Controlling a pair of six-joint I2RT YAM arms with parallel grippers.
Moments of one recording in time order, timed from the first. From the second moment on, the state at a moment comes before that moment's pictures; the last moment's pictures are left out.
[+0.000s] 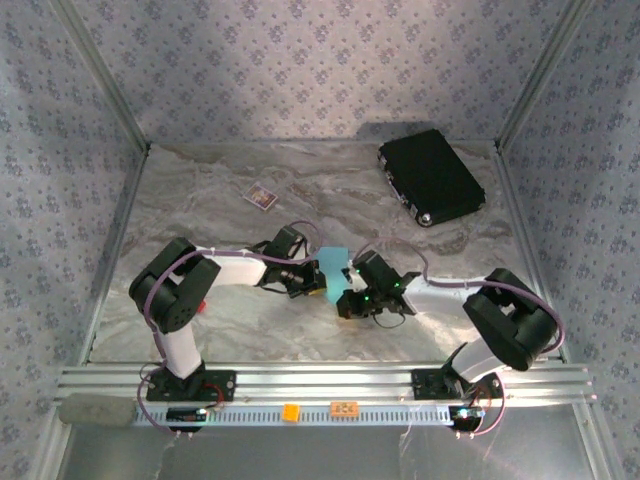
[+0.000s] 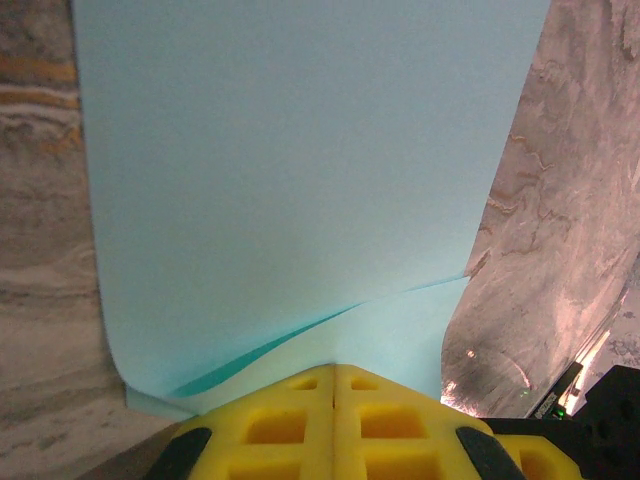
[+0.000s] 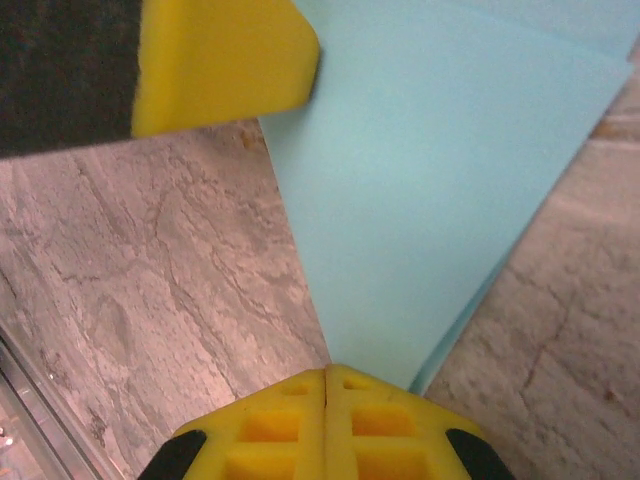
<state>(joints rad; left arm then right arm) -0.71 1.79 0.83 -0.02 0.53 -0.94 0.76 1.49 0.55 -0.08 -0.41 0.60</state>
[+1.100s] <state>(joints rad) -0.71 1.79 0.83 -0.01 0.53 -0.94 0.71 1.58 0.65 -0.05 -0.43 0.69</state>
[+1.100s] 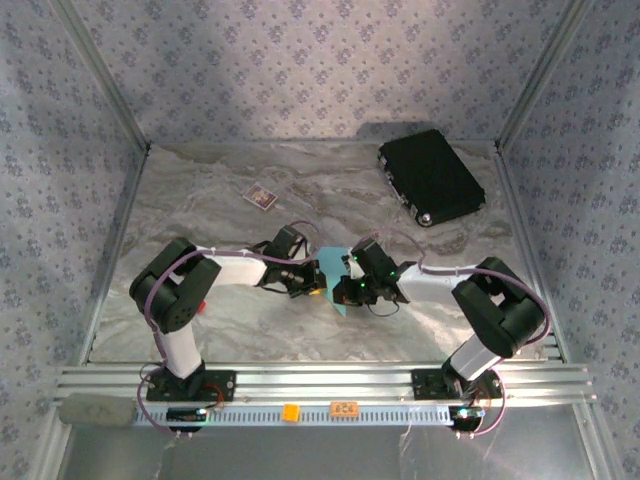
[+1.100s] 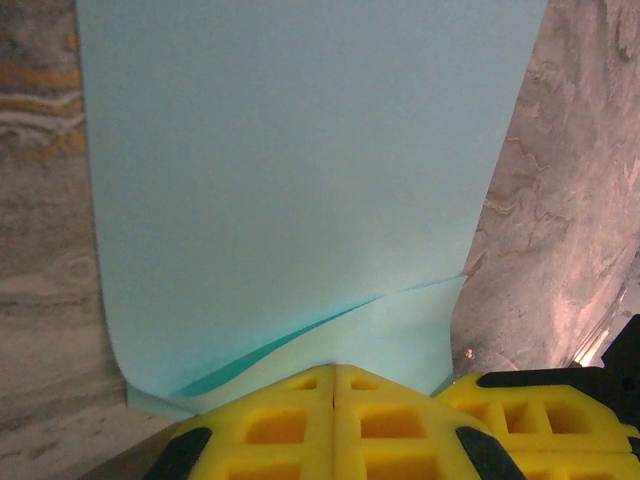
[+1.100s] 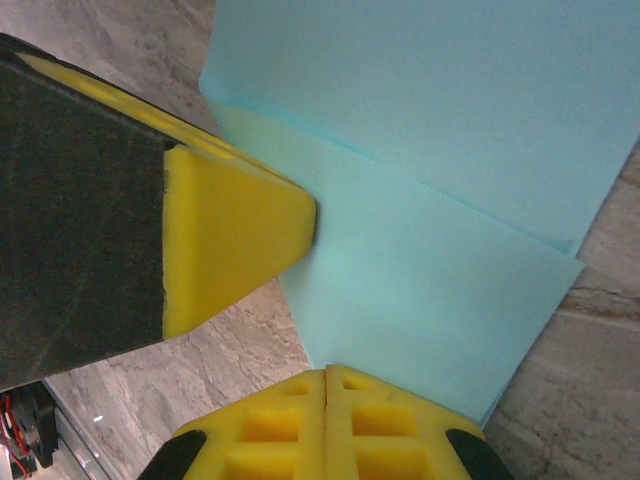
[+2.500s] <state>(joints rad) -0.71 1.78 0.83 -0.06 0.51 -0.97 0.71 1.60 0.64 -0.01 -0.42 0.74</state>
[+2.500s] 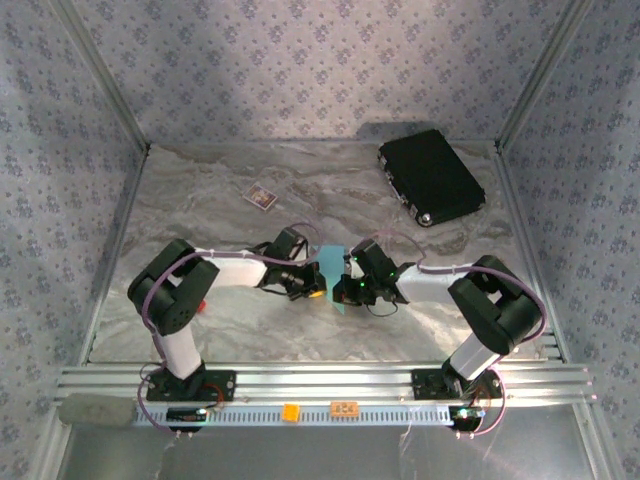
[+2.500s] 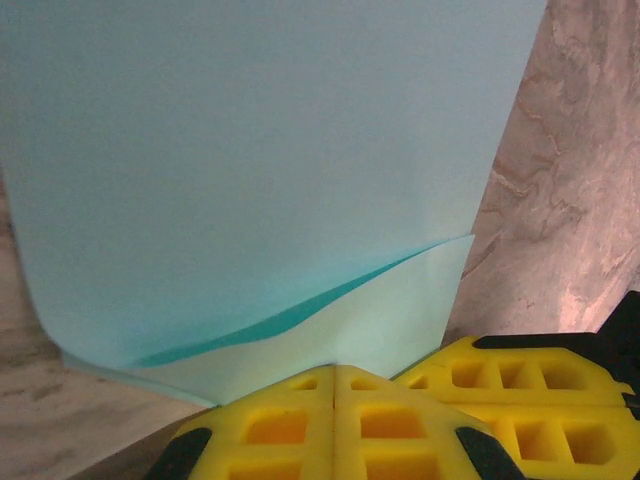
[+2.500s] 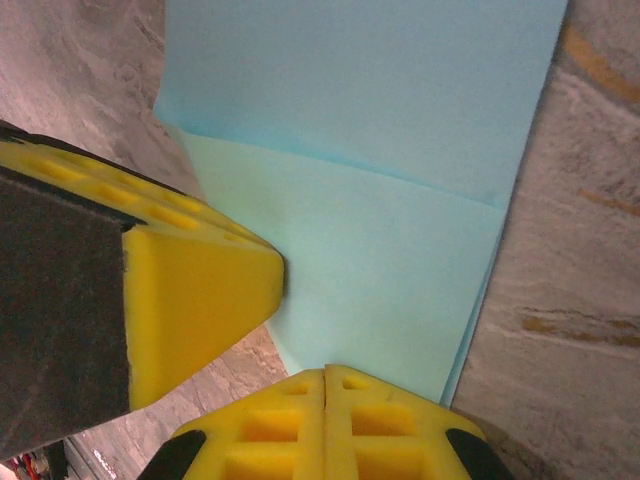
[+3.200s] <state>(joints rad) -0.59 1.78 0.84 -0.09 0.51 -0.97 0.71 1.60 0.64 0.00 -0.41 0.74</state>
